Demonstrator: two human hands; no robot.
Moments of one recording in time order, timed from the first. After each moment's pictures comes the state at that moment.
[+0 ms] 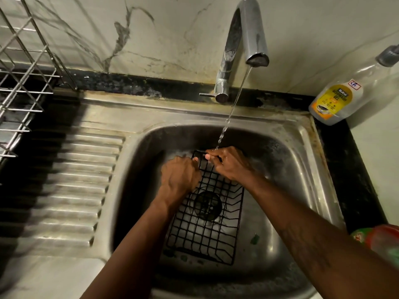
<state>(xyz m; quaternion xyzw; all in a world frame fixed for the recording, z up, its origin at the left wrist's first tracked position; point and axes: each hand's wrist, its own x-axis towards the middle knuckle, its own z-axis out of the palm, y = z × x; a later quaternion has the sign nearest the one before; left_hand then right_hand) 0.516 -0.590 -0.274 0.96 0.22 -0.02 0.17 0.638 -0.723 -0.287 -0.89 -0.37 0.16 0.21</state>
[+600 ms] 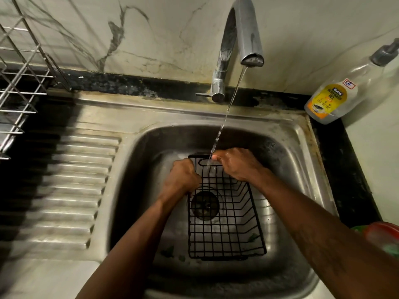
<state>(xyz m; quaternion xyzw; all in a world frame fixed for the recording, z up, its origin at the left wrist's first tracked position) 0.527 -0.600 -0.280 0.88 0.28 -0.13 0.36 0.658 -0.742 -0.279 -0.88 -0.44 0.19 0.00</state>
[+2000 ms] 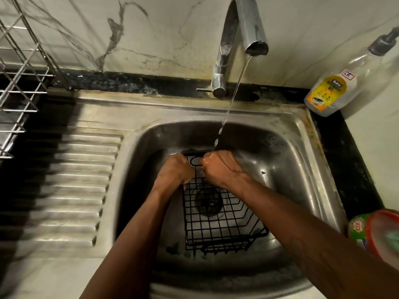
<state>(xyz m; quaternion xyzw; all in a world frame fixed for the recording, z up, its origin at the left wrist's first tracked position) 0.521 -0.576 -0.266 0.84 0.35 -0.17 0.38 0.601 -0.705 -0.281 -0.87 -0.48 0.08 -0.06</state>
